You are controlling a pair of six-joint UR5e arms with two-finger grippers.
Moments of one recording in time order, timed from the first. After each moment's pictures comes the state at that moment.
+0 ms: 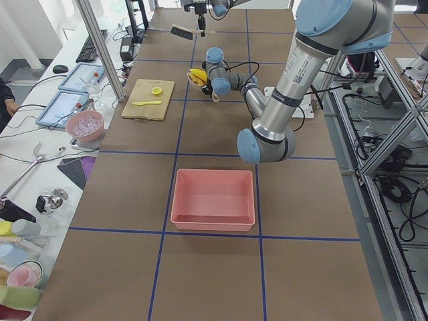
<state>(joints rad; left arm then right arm) -0.58 -2.18 -1.70 -1.90 -2.01 0.00 1.15 -1.39 1.63 -1.06 2.67 0.90</state>
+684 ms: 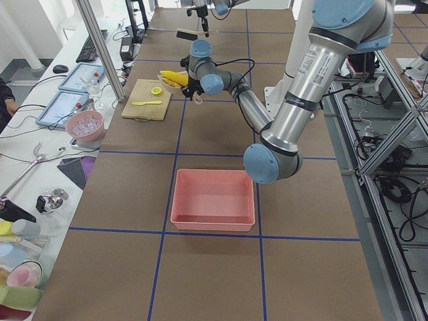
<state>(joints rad) -0.87 -1.99 -1.92 -1.76 -2.12 -0.01 1.15 -1.42 1.69 -1.61 2.56 0.42</state>
